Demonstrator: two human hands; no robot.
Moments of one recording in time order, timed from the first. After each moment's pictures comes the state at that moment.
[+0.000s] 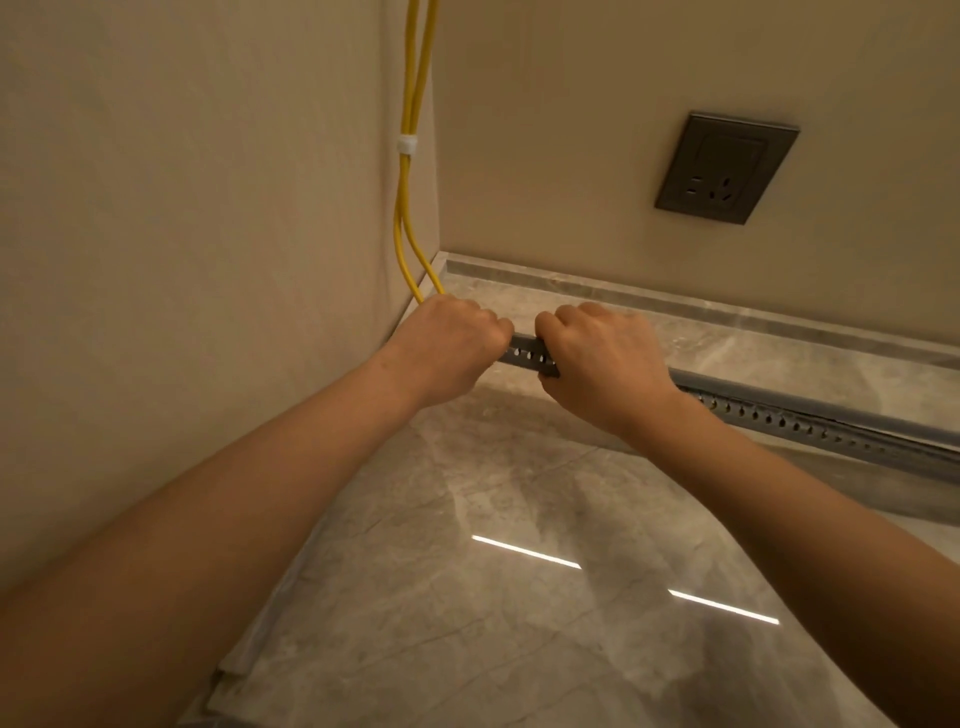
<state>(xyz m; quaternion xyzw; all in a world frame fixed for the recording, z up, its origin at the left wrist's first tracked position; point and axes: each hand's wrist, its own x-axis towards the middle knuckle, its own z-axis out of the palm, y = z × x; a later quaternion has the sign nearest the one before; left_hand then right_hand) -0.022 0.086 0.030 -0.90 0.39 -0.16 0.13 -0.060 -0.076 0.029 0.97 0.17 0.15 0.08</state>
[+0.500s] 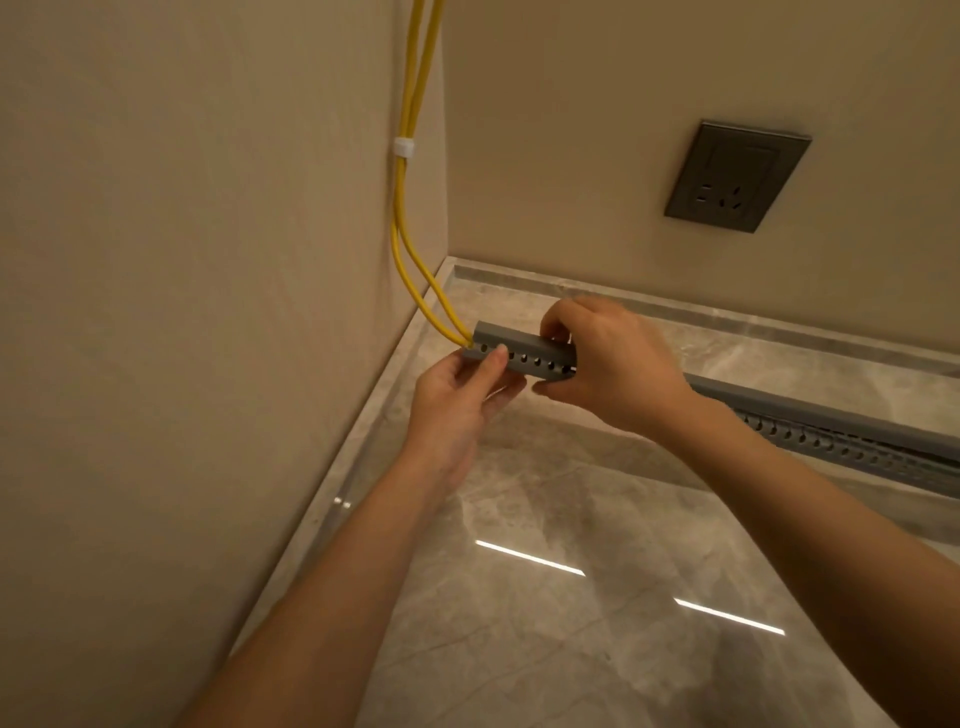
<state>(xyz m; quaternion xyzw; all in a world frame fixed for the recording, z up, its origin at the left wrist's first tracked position) -0.065 0.073 -0.018 -0.52 -0.03 0.08 -0.85 -0.056 -0.081 0.037 0.97 0.17 0.13 -0.12</state>
